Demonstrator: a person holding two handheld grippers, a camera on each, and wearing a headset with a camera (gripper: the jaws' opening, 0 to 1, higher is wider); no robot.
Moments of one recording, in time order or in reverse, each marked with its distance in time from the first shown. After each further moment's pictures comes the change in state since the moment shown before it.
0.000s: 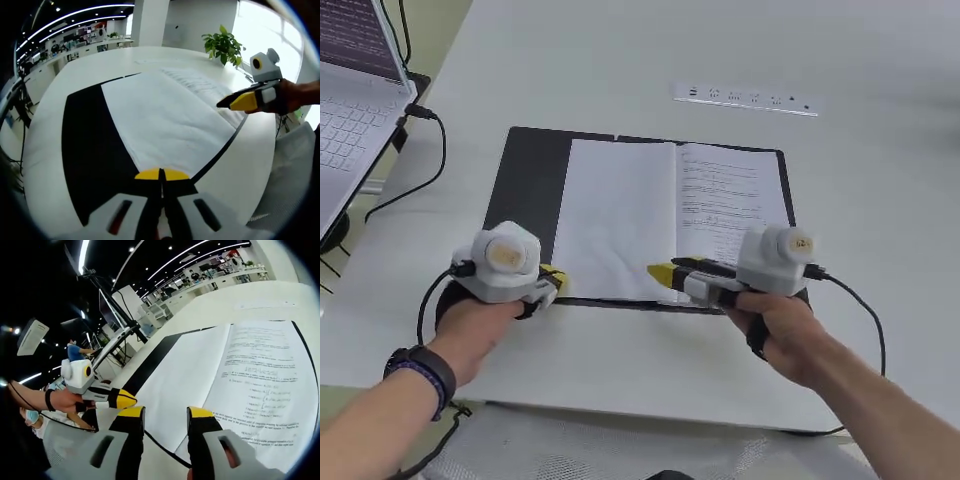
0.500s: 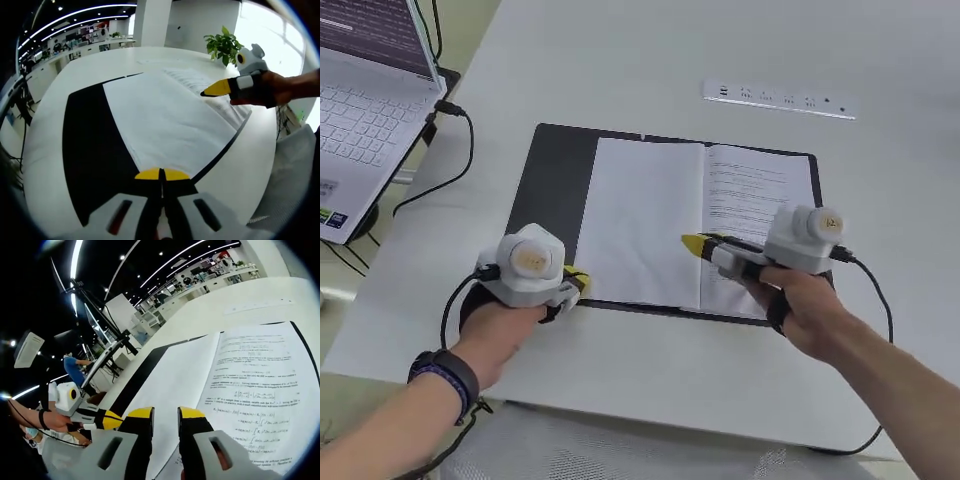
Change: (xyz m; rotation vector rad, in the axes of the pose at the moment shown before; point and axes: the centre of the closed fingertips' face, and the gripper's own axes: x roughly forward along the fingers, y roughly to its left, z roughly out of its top) left arm 0.002 0.004 -0.001 -0.019 -0.004 0.012; right arm 0.024 -0.036 0.031 0.078 -0.063 -0.029
